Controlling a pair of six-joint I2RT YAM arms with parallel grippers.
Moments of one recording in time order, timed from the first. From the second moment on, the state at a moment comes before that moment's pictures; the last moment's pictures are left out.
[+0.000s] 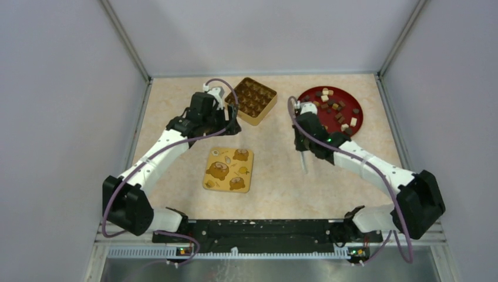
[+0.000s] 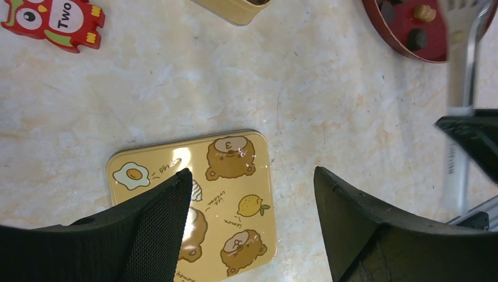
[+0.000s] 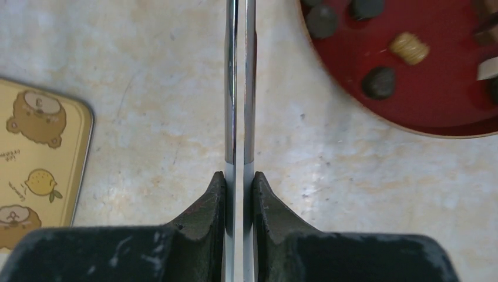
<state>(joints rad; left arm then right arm) -0.41 1.37 1.15 -0.49 0.15 -0.41 0.69 1.33 0.93 -0.41 0.34 0.38</state>
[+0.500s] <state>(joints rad) -0.41 1.36 1.15 -0.49 0.14 -0.39 0.34 1.34 1.07 -0.65 0.12 0.24</state>
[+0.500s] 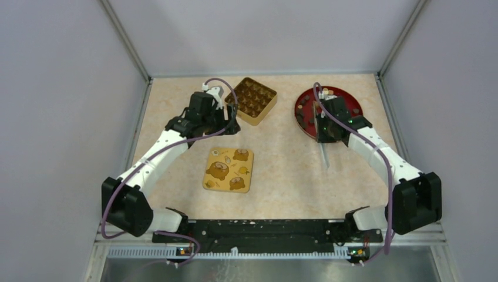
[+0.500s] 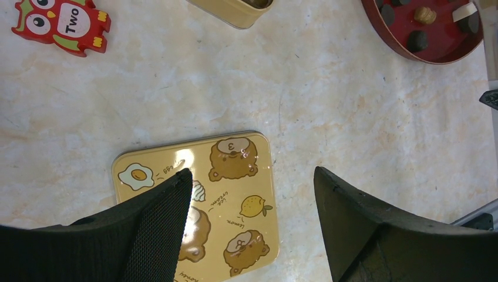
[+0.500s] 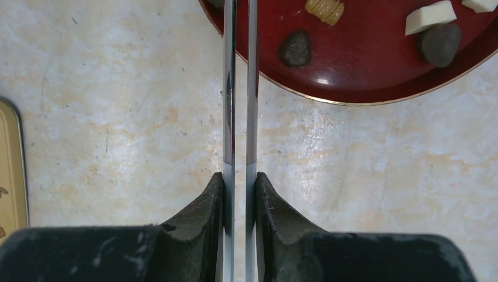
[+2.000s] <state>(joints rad) -0.35 1.37 1.13 -0.74 -0.09 -0.41 0.28 1.47 1.22 -0.69 0.17 0.20</state>
